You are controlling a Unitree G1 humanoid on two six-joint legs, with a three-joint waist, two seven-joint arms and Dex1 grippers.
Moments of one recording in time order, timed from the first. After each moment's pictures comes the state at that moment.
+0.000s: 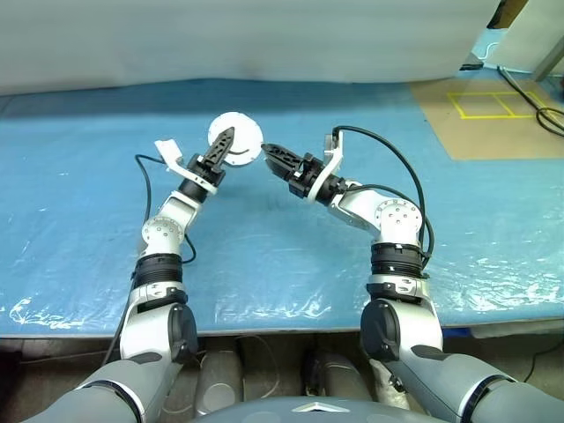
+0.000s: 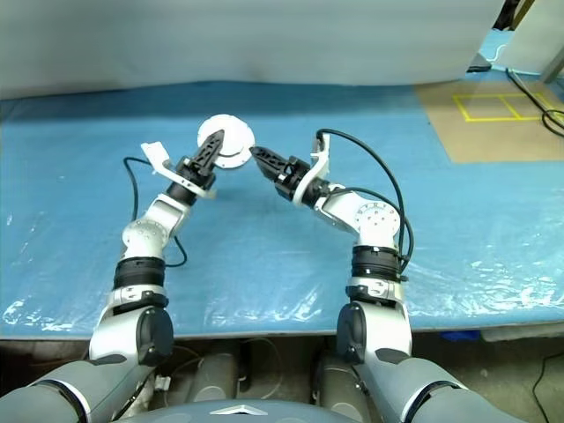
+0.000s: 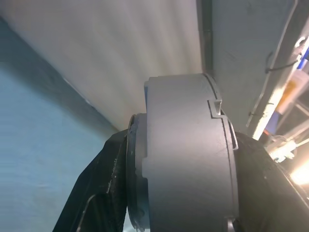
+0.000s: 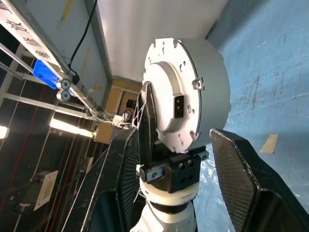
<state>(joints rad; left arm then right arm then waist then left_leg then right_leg) -0.70 0.11 0.49 0.50 -0.90 0.48 -0.65 -0.78 0.04 -0.39 0.30 1.10 1.09 0.17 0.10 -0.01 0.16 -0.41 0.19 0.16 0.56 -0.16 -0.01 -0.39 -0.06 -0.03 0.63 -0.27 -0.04</state>
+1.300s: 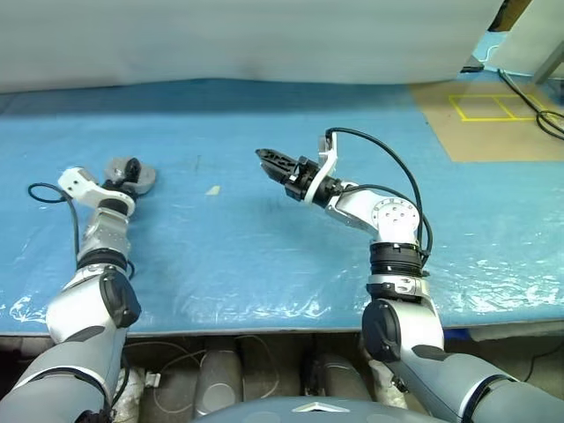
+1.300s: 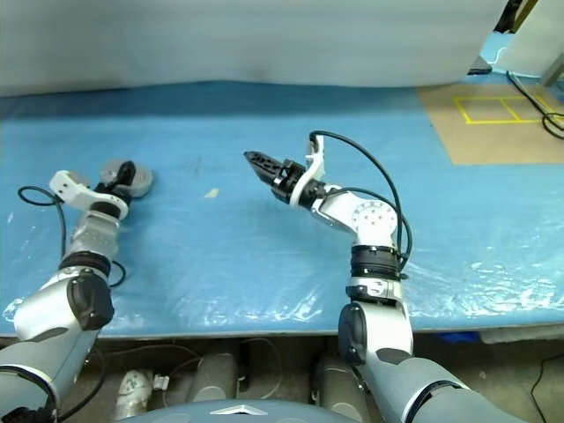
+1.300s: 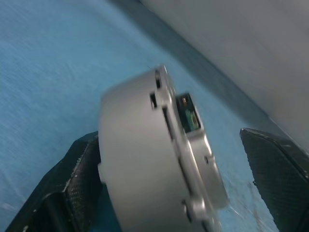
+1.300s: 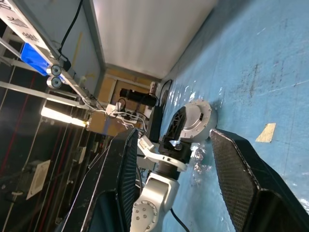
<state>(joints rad) -0.85 0.53 0.63 1.25 -0.55 -0.10 -0.39 -0.78 0.03 -0.35 0.30 1.10 1.10 0.17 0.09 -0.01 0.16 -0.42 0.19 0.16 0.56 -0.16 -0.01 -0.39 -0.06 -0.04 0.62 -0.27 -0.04</state>
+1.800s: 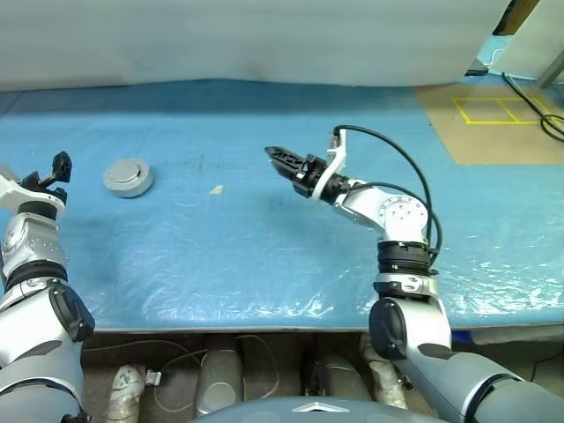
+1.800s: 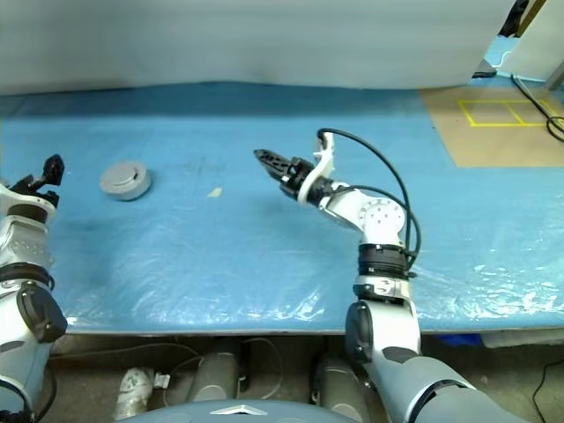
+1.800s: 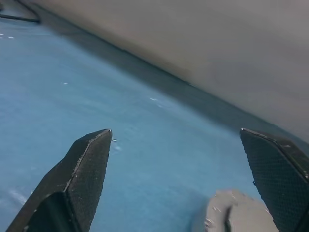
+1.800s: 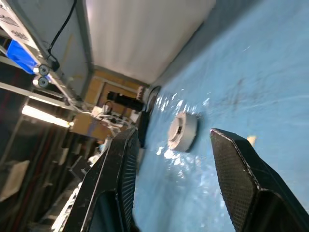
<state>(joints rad) -0.72 0.69 0.63 1.09 -0.55 -0.10 -0.58 -0.78 -0.08 -0.32 0.25 1.02 1.04 0.21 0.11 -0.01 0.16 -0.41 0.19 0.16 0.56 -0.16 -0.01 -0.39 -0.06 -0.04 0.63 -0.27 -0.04</state>
